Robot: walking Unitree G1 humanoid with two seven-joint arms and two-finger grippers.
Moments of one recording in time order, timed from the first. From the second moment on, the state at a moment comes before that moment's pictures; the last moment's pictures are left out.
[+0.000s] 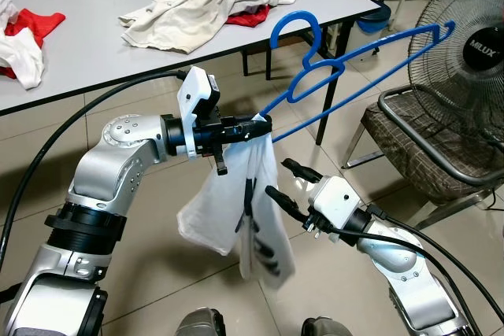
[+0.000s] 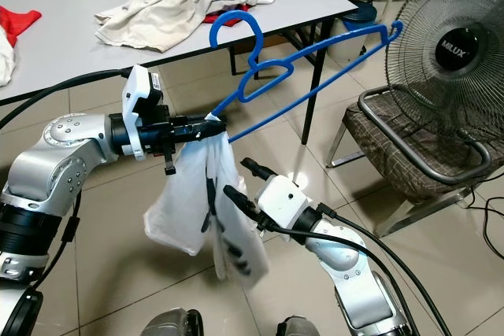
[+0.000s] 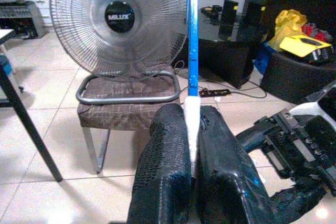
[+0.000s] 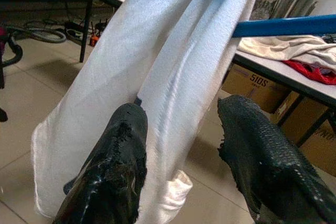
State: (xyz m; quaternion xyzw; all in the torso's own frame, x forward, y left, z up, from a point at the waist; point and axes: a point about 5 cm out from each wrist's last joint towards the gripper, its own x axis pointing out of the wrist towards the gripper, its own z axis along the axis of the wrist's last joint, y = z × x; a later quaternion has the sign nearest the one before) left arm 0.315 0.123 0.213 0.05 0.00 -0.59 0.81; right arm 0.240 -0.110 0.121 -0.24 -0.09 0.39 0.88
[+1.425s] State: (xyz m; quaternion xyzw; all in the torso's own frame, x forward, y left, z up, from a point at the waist) left arm 0.307 0.120 0.216 0.04 0.00 -0.63 0.78; right arm 0.246 -0.096 0.126 -0.22 -0.10 0.49 0.84
